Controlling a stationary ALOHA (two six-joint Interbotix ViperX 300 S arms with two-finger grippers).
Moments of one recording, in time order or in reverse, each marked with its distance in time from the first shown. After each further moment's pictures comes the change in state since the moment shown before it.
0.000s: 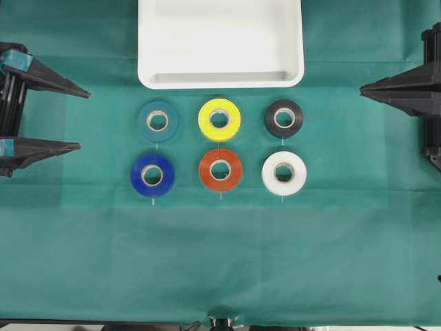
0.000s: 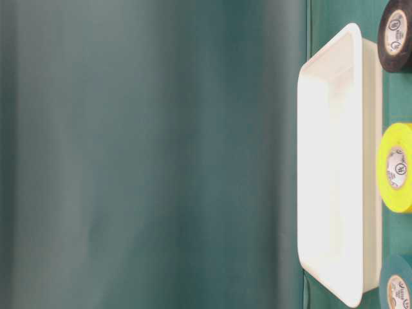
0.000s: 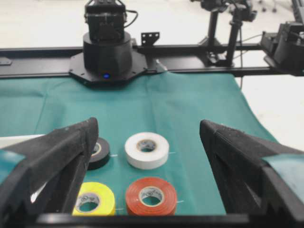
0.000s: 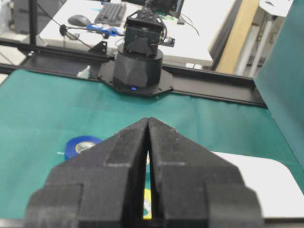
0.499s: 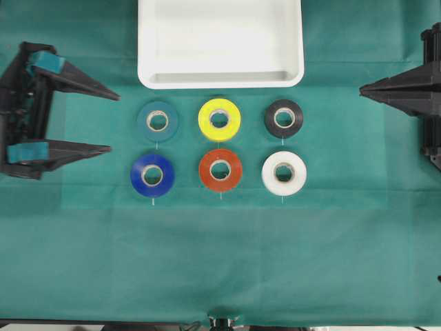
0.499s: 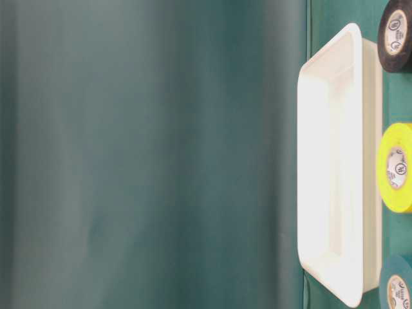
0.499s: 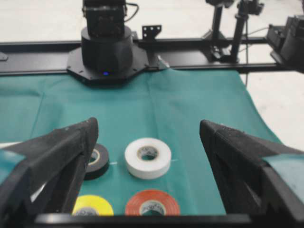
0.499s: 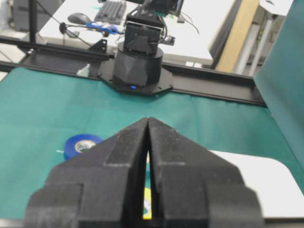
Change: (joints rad) left arm 0.006 0.210 -0.127 0.000 -0.035 0.003; right arm 0.000 0.005 0.000 0.000 0.006 -0.005
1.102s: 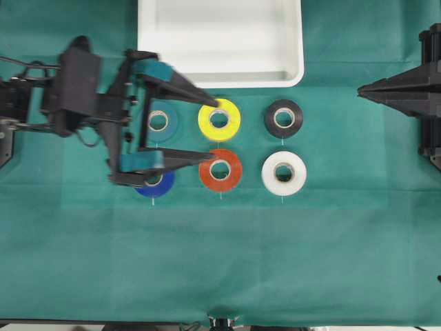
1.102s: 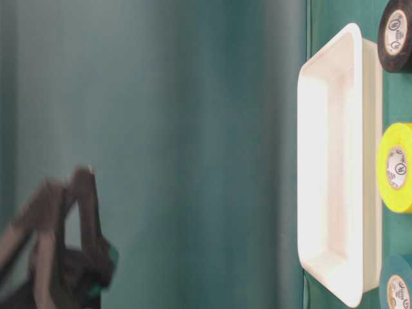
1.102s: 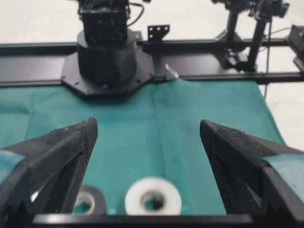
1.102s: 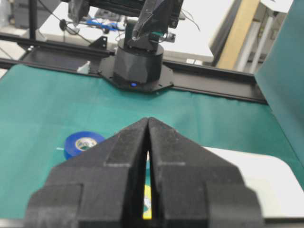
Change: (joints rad) left arm 0.015 0.436 -0.342 0.000 -0.063 0.005; right arm 0.000 0.005 0.000 0.000 0.000 0.000
